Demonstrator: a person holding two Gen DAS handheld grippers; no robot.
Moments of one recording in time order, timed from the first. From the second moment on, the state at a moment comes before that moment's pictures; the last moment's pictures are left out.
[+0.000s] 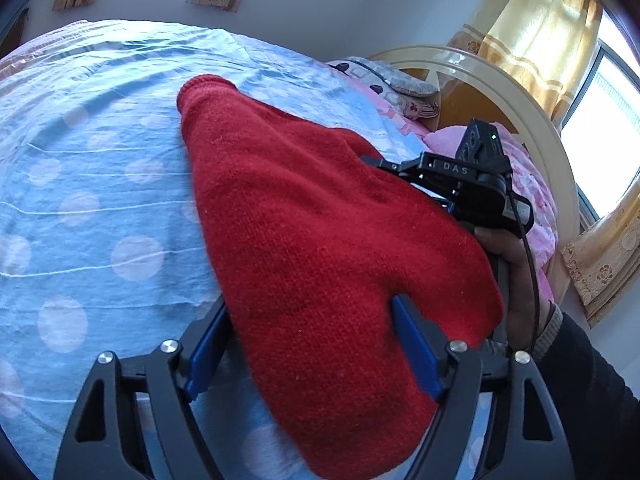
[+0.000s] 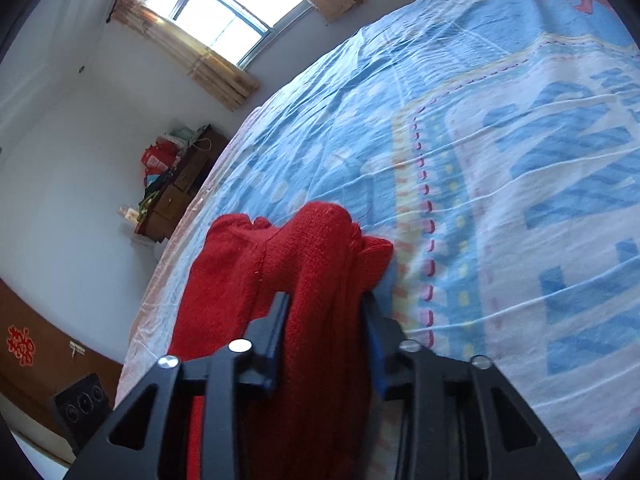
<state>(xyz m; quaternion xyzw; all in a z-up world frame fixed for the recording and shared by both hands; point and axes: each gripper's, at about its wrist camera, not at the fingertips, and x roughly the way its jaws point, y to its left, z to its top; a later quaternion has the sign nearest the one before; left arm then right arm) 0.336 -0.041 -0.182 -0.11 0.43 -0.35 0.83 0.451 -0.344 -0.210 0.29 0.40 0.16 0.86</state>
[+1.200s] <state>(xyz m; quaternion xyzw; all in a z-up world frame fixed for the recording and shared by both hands) 0.213 0.025 -0.129 -0.05 0.41 -0.29 0.87 0.312 -0.232 -0.149 0.27 0.32 0.21 0.89</state>
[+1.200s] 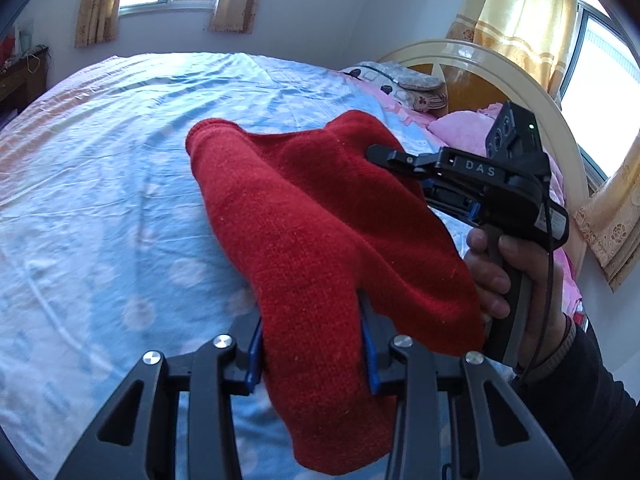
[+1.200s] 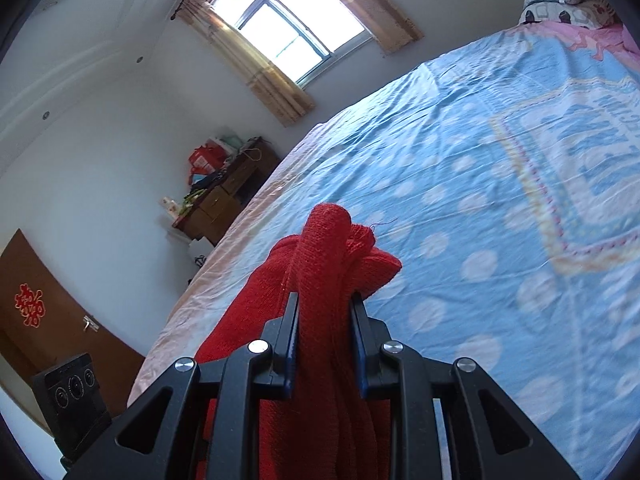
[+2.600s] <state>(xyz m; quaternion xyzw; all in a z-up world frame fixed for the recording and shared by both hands) 0.139 0.170 -0.124 -0.06 0.36 -0.18 0.91 0.302 -0.021 -0.130 0.22 0.33 0.34 0.85</state>
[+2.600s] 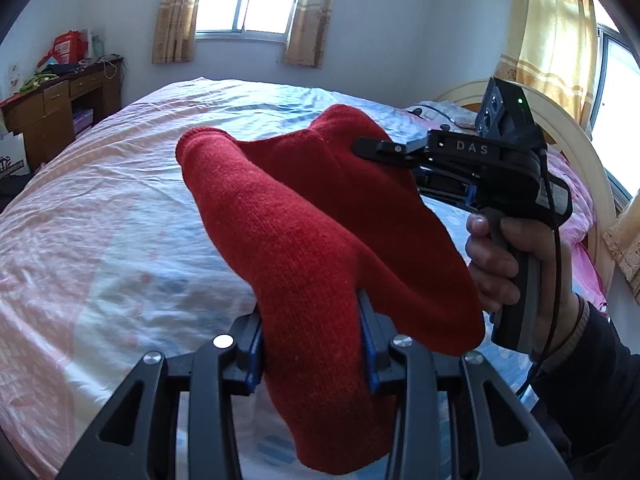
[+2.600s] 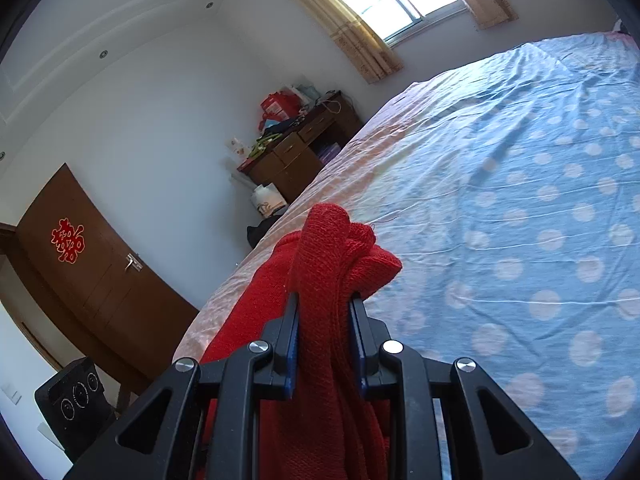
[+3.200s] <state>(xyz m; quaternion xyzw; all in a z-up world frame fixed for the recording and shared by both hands) 0.138 0.194 -0.137 -0.09 0.37 -0.13 0.92 0.322 0.052 -0.150 0.19 0.37 0.37 0.83</state>
